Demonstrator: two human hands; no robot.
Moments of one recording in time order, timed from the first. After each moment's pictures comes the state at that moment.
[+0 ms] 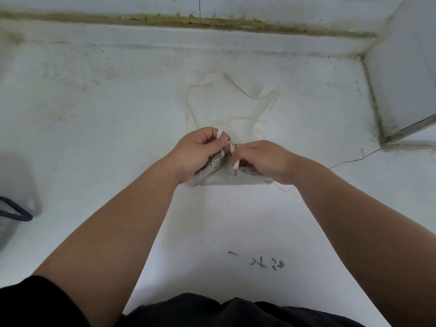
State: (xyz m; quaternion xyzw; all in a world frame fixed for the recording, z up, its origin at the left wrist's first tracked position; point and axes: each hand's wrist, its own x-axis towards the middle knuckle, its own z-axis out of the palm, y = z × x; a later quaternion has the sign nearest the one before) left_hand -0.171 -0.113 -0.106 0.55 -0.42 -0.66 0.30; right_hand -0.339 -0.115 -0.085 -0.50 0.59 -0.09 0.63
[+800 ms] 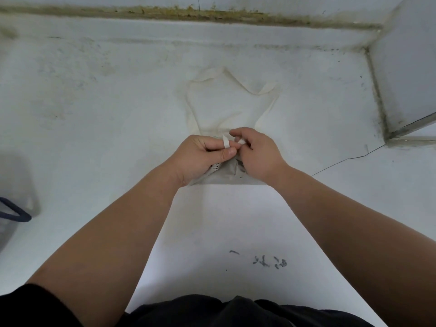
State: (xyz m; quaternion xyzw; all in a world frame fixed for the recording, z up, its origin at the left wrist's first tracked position) left_hand -0.170 -0.101 -0.102 0.49 -0.45 -0.68 0.31; right_hand -0.318 -0.109 -0.104 -0.58 0.64 -0.22 0.46
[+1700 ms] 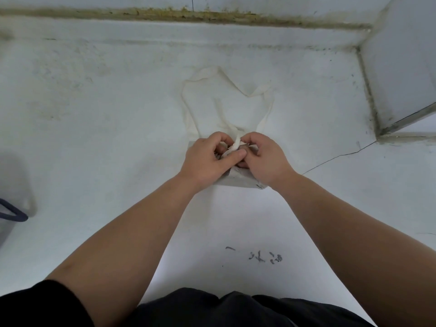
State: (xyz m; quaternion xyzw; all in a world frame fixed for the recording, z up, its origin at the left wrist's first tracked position) left_hand -0.190 -0.095 -0.131 0.57 -0.64 -0.44 0.27; right_hand -0.337 -0.094 -0.106 -0.55 0.63 -0.26 0.48
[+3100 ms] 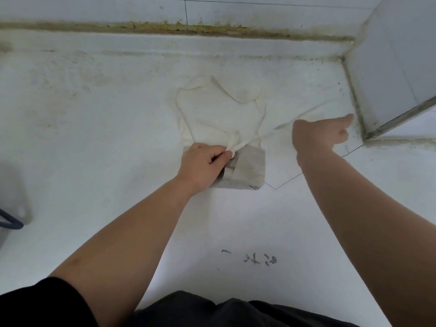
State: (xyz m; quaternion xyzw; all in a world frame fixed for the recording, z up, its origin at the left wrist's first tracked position) left_hand -0.189 -0.100 -0.141 0.57 -0.67 -0.41 0.24; right_hand -0.391 -0.130 -0.071 -0.22 0.85 -0.36 0.31
